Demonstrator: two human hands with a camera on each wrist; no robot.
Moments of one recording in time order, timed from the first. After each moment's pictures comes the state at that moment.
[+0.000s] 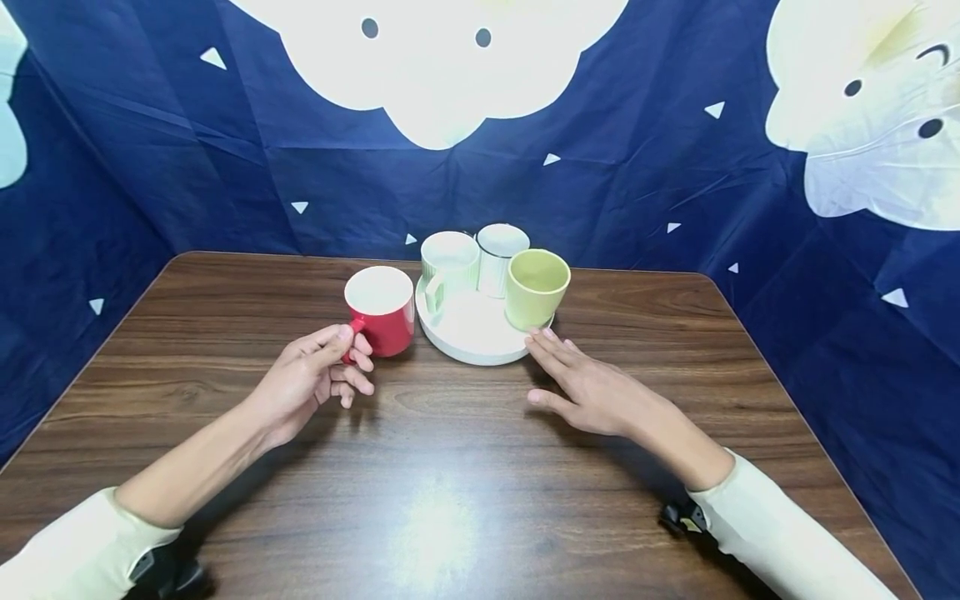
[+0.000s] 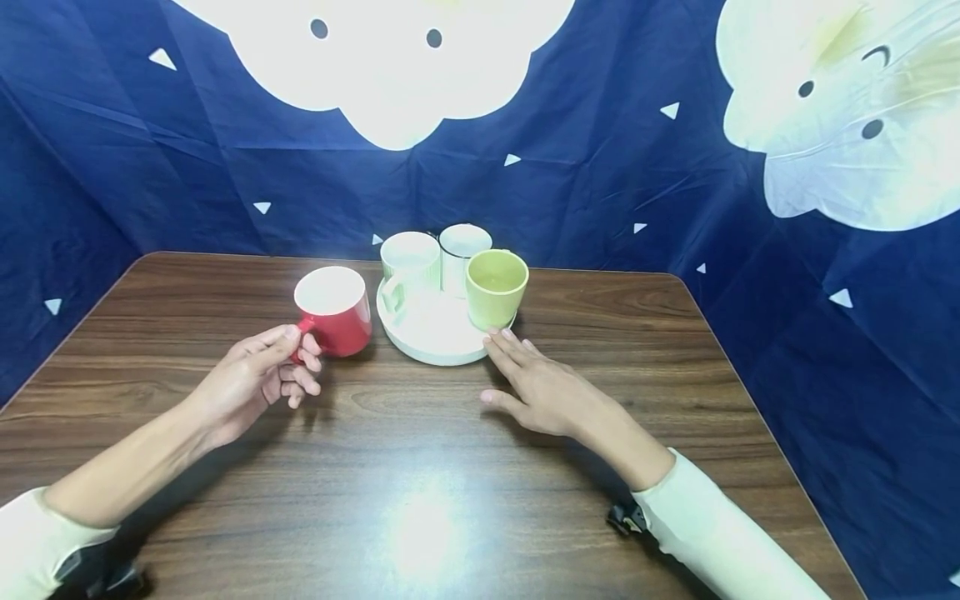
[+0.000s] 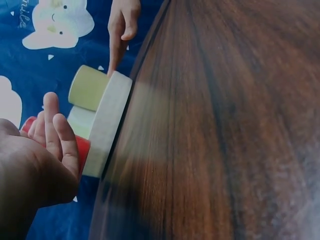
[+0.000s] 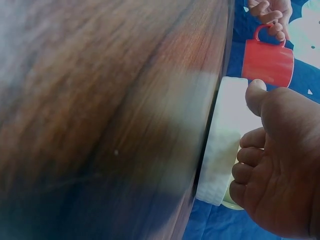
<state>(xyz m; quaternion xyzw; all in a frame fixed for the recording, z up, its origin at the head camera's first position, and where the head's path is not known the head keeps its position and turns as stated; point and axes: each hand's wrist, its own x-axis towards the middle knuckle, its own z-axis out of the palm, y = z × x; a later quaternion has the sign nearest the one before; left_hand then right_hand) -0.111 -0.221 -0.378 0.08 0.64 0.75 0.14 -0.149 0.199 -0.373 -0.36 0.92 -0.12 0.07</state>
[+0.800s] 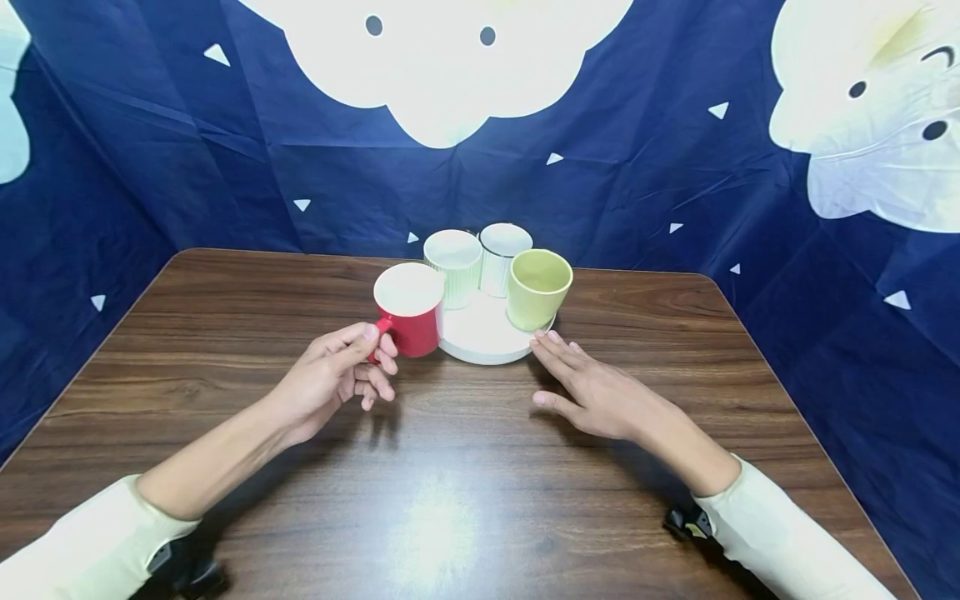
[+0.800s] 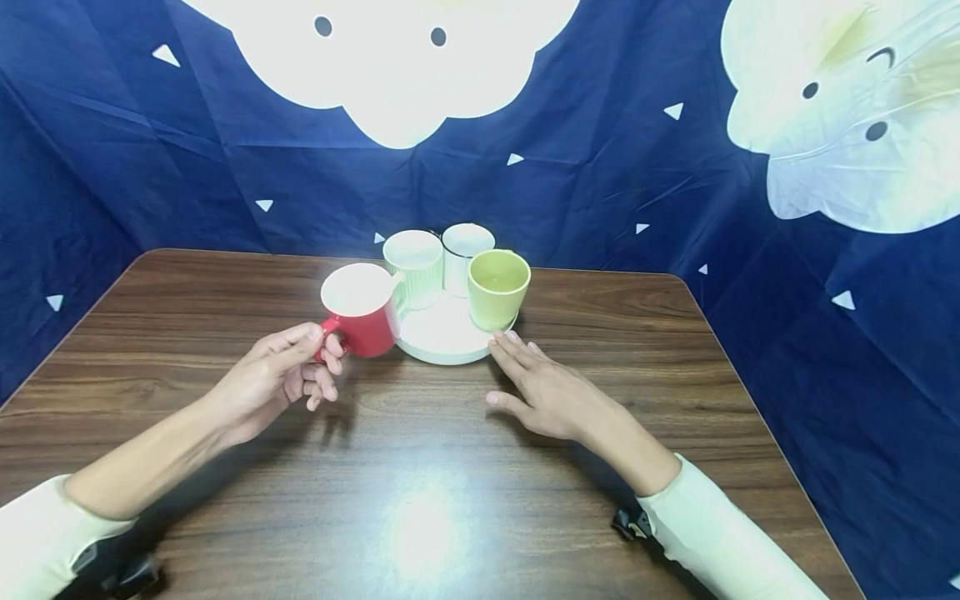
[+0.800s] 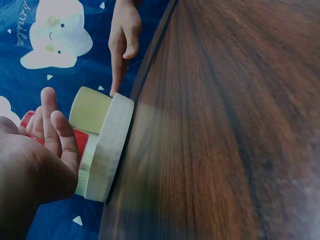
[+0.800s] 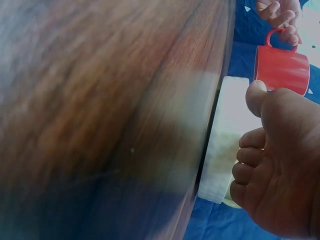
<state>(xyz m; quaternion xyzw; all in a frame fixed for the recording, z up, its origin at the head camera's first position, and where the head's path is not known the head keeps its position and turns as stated) -0.109 -0.199 -0.370 0.14 0.63 0.75 0.16 -0.145 0.204 -0.377 -0.36 0.92 -0.12 0.06</state>
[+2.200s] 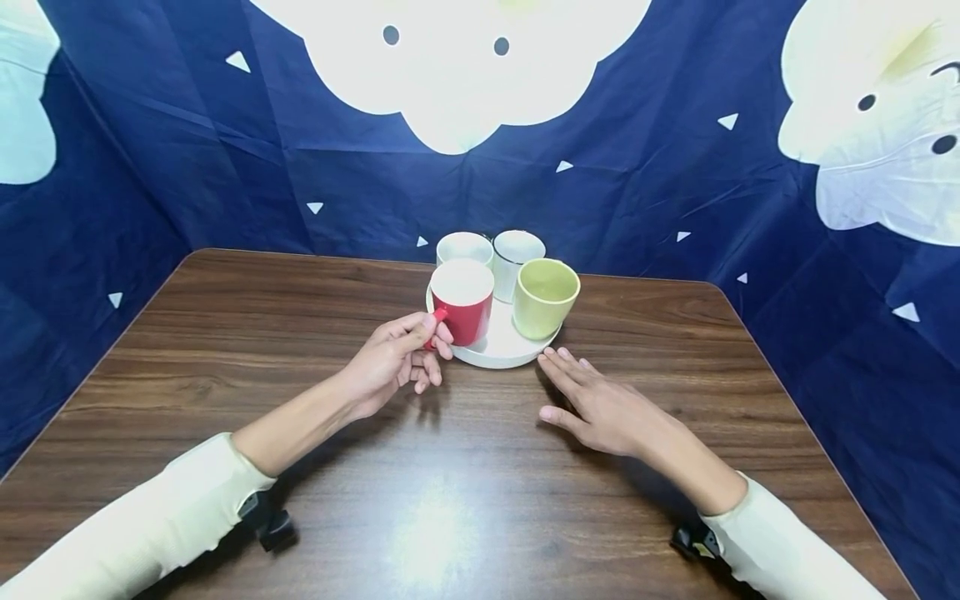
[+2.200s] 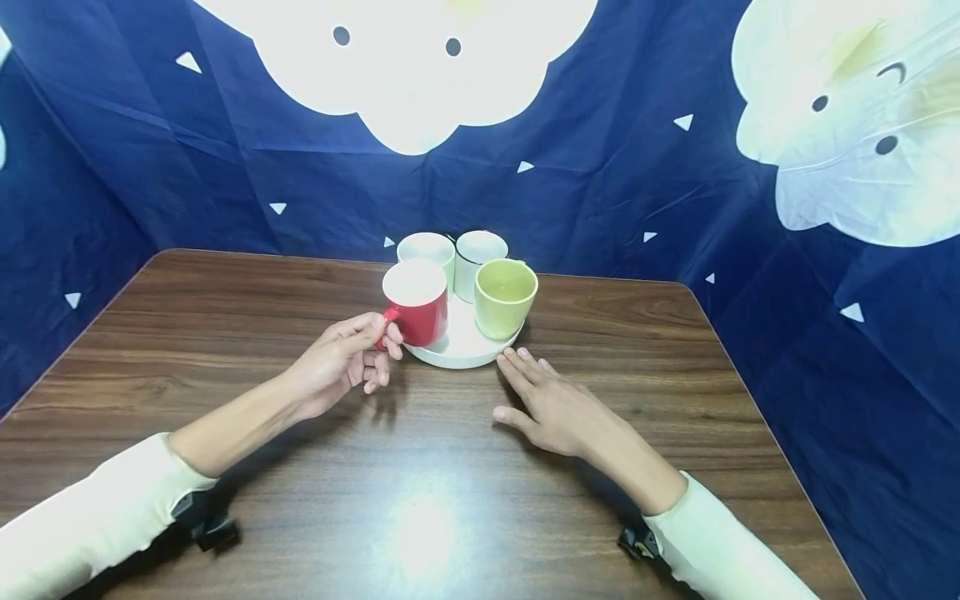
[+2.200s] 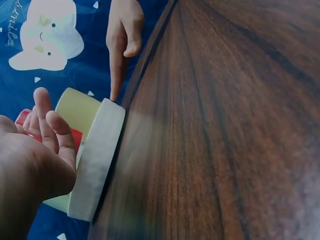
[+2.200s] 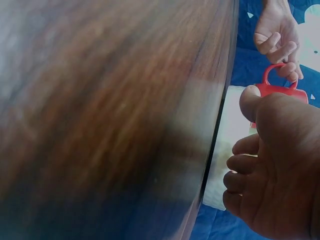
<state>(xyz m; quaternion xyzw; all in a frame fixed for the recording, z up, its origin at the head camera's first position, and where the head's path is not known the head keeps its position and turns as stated) -0.145 -0.151 -0.379 0.10 0.61 0.76 0.18 -0.132 0.203 -0.383 -0.34 0.93 -0.11 0.06</state>
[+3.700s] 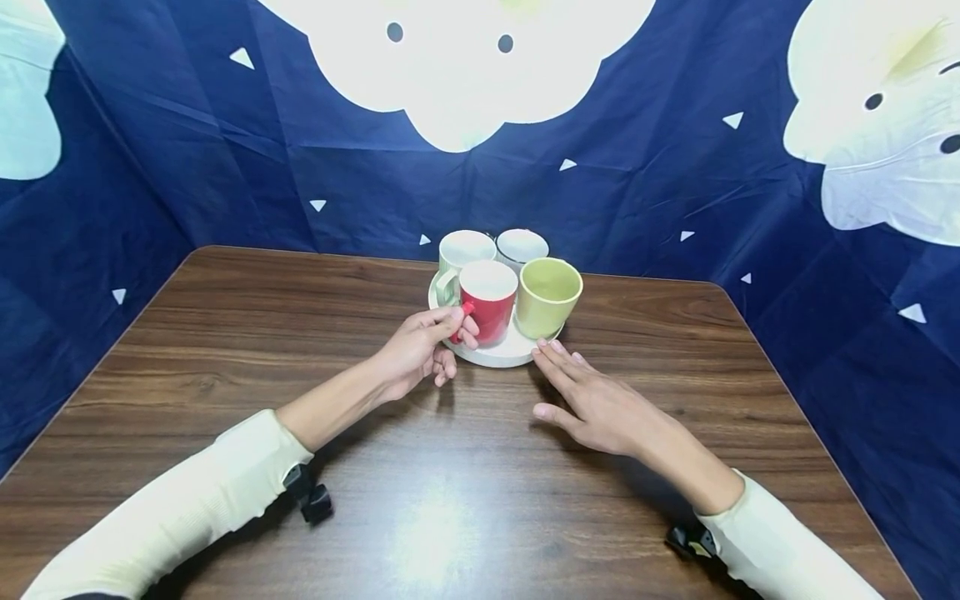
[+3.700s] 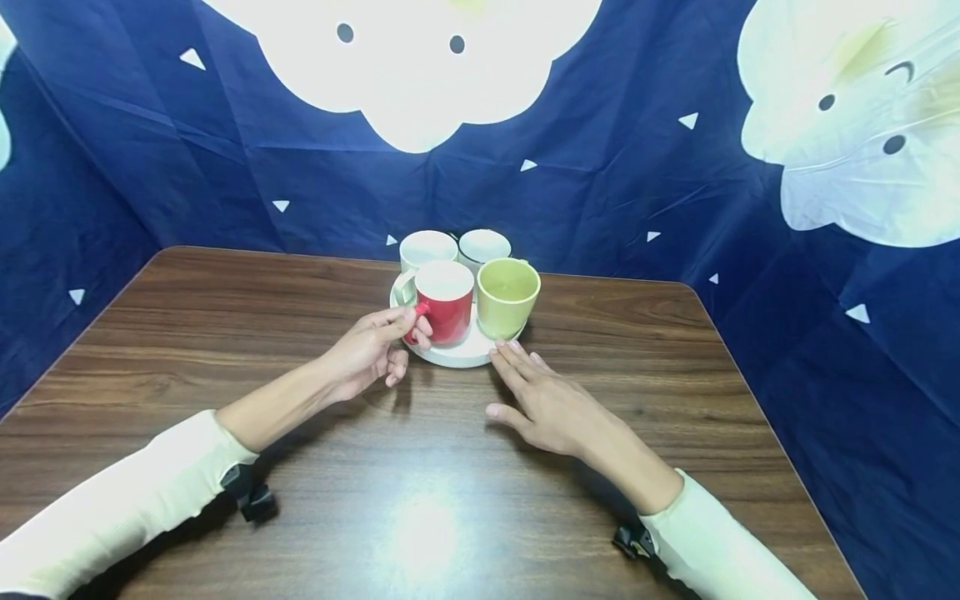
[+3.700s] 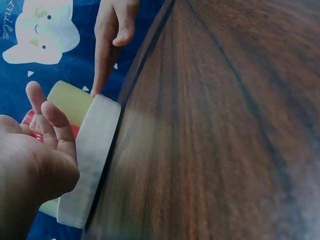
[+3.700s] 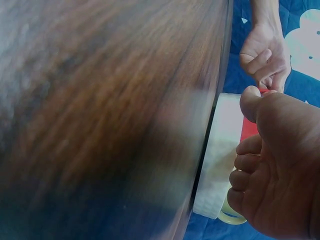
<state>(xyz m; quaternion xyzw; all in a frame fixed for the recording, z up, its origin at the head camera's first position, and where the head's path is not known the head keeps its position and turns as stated) -0.170 -0.126 -0.387 0.07 0.63 0.74 0.21 -0.132 0.193 -0.379 -0.36 0.92 -0.11 0.04</state>
